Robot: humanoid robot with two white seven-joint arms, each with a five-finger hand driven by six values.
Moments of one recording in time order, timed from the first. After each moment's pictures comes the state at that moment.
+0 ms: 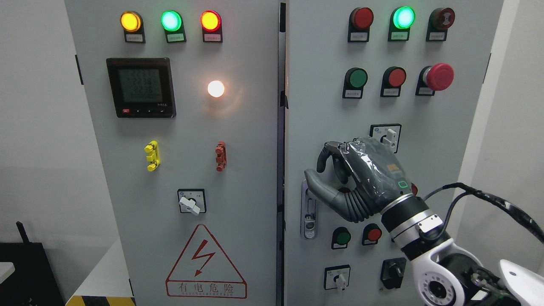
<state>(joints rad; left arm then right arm) 0.05 -0.05 -0.10 0.00 0.20 -0.11 0.00 -1.12 -0.72 0.98 -1.96 0.14 0.48 -0.31</state>
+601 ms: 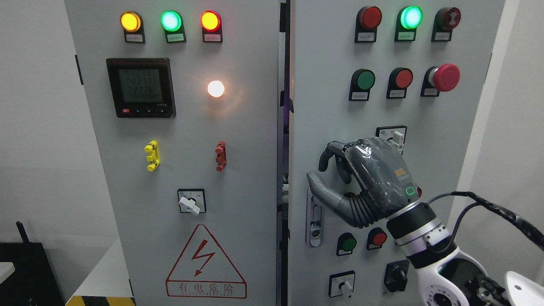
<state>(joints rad) 0.05 -0.05 -0.10 0.00 0.20 -0.11 0.00 -1.01 -0.71 0.88 -1.95 0.31 0.33 -0.34</state>
